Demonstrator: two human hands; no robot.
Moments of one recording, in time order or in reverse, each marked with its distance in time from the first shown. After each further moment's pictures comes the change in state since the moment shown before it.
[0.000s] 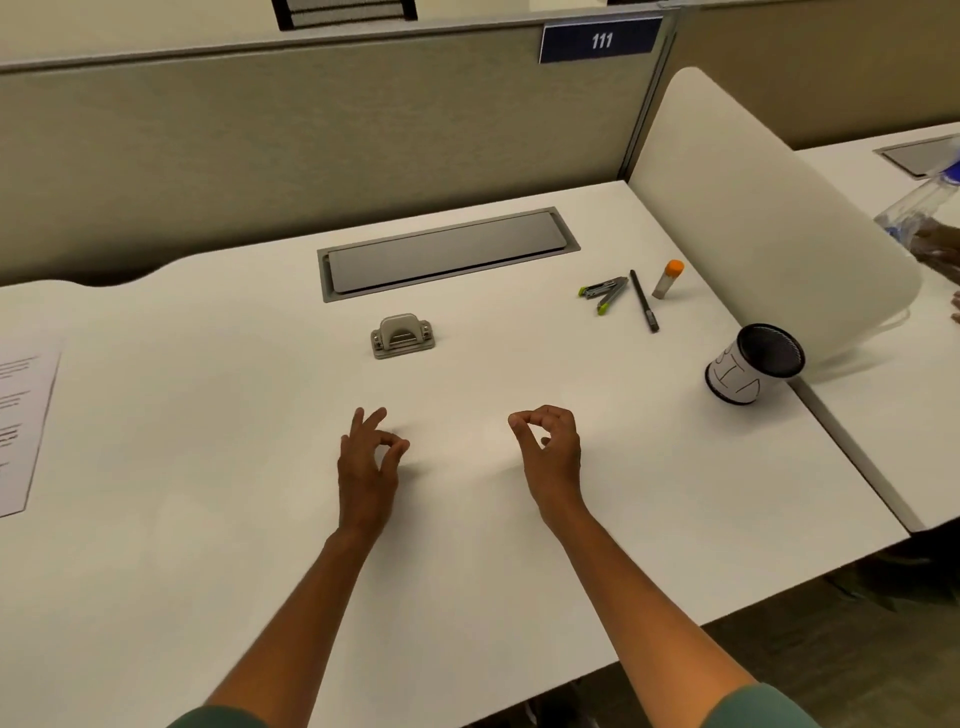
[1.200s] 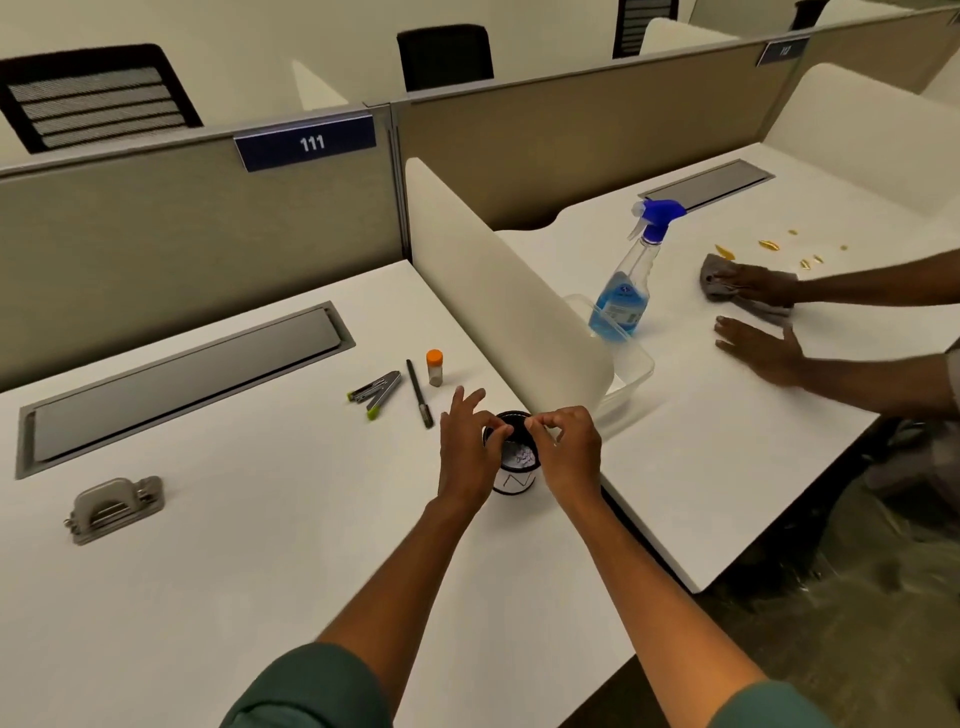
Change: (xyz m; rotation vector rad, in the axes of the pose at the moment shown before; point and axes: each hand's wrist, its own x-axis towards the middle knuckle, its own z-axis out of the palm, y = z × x) left_hand 0.045 0.257 0.397 -0.055 -0.361 0.268; right_hand 0.220 -0.006 -0.306 -0.361 0.305 -0.139
